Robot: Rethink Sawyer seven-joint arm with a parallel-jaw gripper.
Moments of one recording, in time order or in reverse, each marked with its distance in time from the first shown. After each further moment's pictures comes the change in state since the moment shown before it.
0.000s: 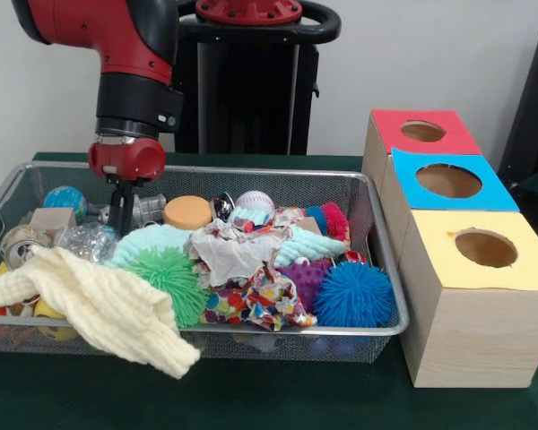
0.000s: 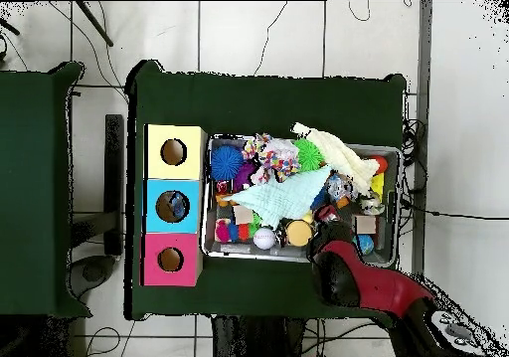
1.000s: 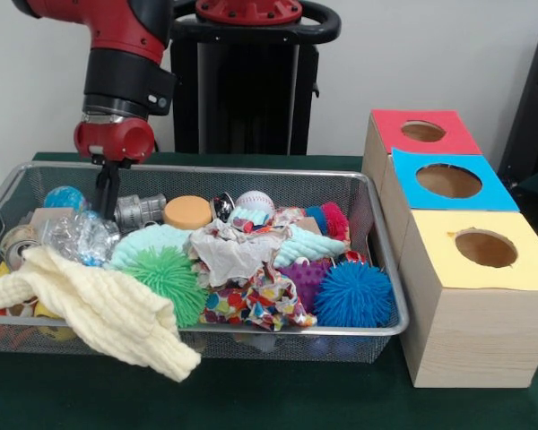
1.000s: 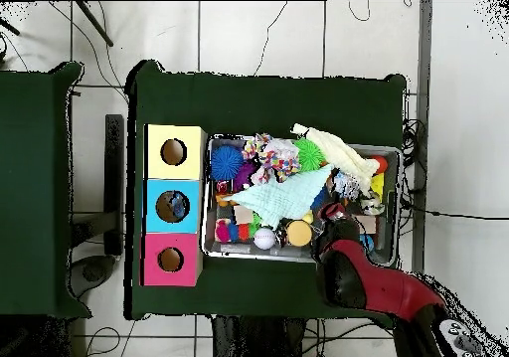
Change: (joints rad) arm 0.018 -0.075 -0.017 0.016 0.017 0.041 0.000
